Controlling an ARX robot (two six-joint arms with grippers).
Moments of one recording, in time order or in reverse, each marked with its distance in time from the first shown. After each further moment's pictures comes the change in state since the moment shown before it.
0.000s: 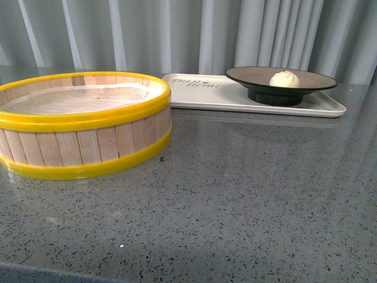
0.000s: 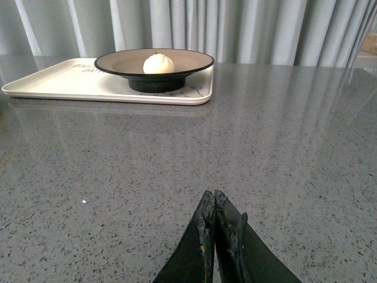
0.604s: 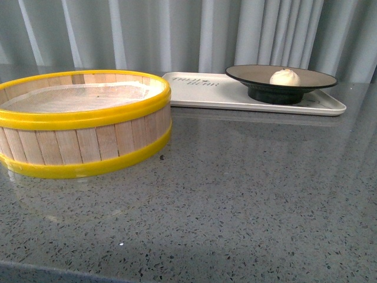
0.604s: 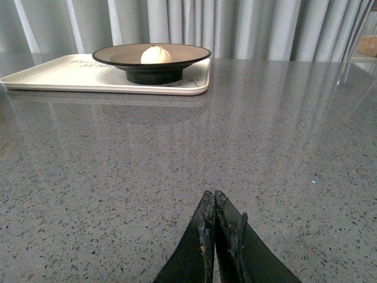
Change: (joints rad) left arm 0.000 0.000 0.000 0.000 0.000 0.000; right arm 0.000 -0.168 -0.072 -0.087 0.002 0.000
